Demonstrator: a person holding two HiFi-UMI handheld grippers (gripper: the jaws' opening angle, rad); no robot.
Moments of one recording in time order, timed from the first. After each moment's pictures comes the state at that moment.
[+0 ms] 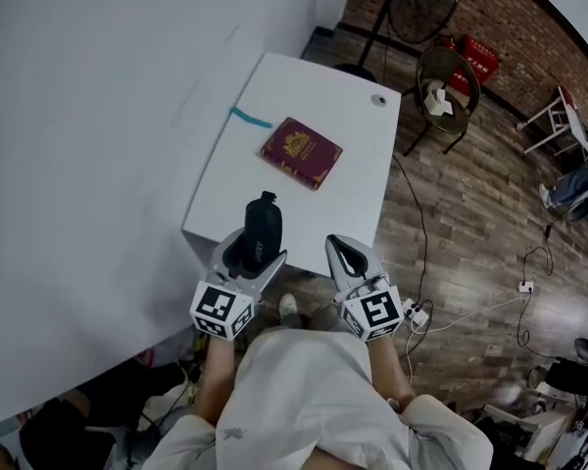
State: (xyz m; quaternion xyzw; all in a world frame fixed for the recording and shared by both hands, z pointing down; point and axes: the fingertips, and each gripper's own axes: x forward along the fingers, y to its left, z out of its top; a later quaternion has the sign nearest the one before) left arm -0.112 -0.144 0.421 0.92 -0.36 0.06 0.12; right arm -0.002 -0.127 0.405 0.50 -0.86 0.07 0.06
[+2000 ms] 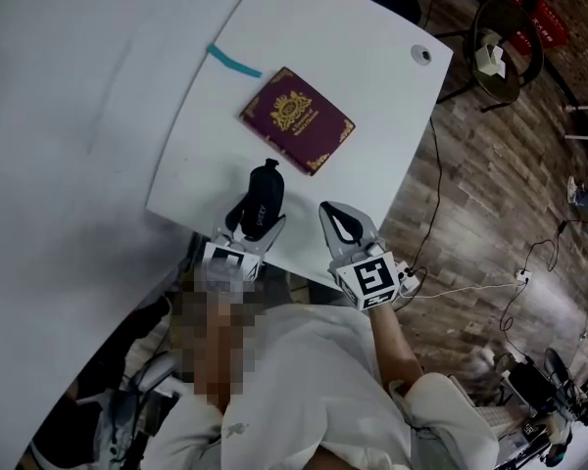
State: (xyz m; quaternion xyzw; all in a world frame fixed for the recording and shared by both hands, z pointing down) left arm -0.045 -0.263 0.606 0.86 -0.40 0.20 0.24; right arm 0.054 -0.265 0.554 0.41 -0.88 0.19 0.15
